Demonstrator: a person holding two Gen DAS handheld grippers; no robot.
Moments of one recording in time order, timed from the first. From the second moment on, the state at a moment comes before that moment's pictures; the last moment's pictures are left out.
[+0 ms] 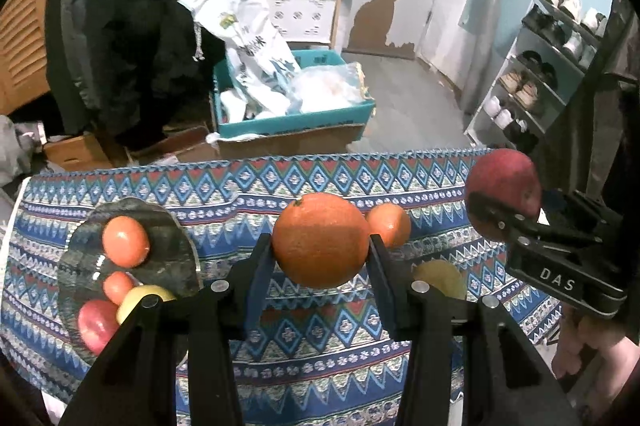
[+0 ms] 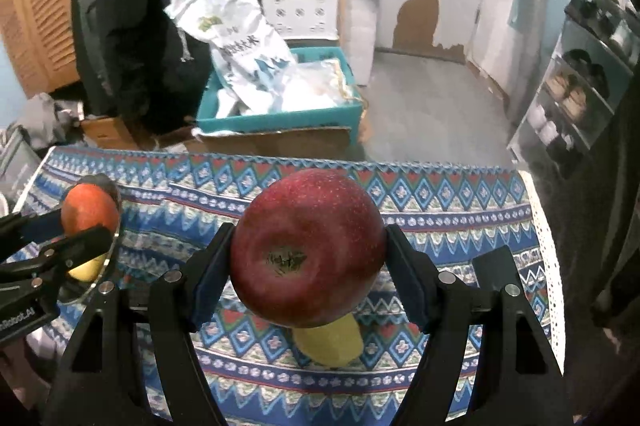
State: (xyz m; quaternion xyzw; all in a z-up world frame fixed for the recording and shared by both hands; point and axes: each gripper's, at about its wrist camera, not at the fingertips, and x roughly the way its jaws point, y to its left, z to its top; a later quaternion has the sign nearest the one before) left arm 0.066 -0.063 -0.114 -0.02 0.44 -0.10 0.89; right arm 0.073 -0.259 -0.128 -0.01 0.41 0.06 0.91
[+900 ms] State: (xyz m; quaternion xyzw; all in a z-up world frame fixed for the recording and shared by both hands) left arm 0.053 0.024 -0.095 -0.07 0.41 -0.05 0.91; right arm 0.077 -0.161 -0.092 -0.03 0.39 0.14 0.91
